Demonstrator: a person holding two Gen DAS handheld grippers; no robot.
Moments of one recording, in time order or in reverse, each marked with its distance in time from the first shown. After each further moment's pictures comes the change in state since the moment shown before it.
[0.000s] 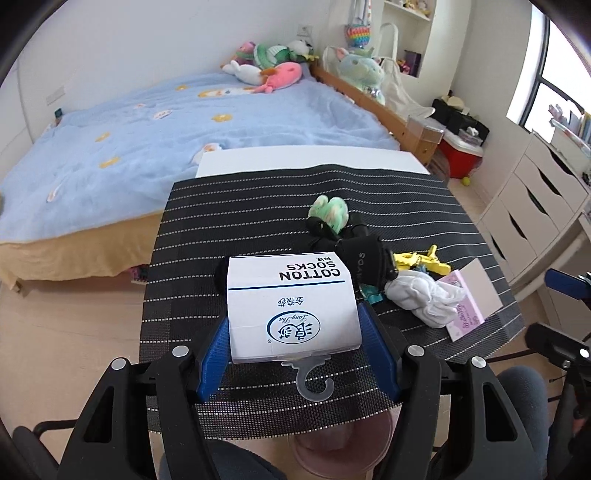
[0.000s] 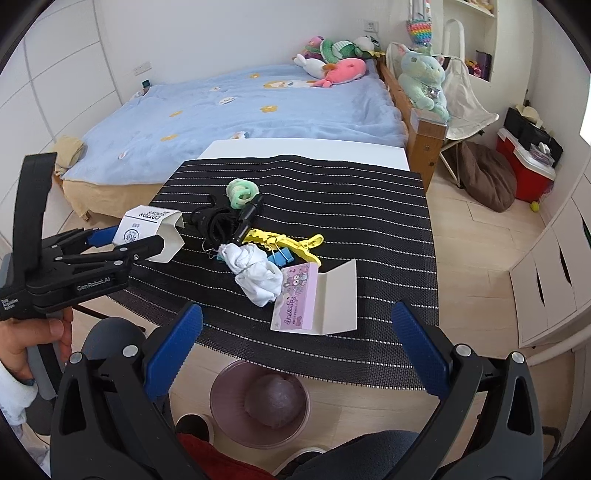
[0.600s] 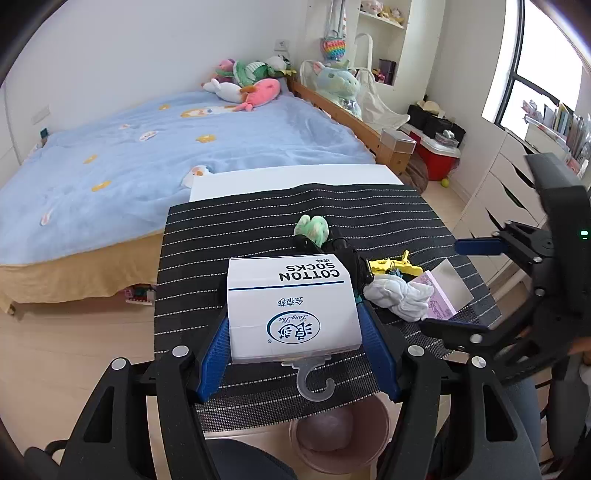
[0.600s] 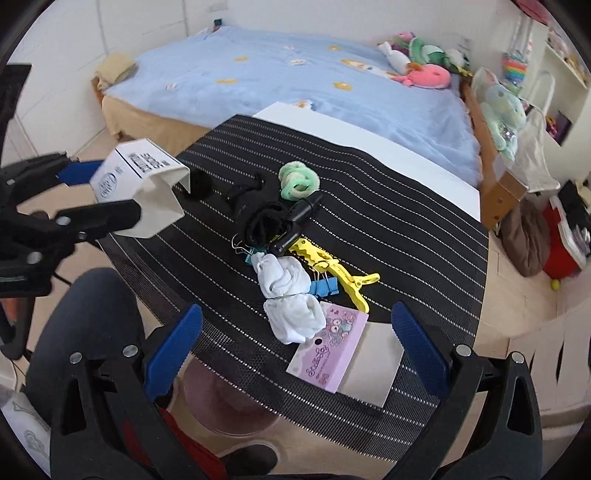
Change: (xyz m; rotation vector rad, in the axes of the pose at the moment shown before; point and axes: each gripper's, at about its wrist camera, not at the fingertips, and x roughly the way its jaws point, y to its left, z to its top) left arm -0.031 0.003 0.004 0.061 -0.044 -0.058; right arm 0.056 0.042 0.034 -0.338 0.127 0.068
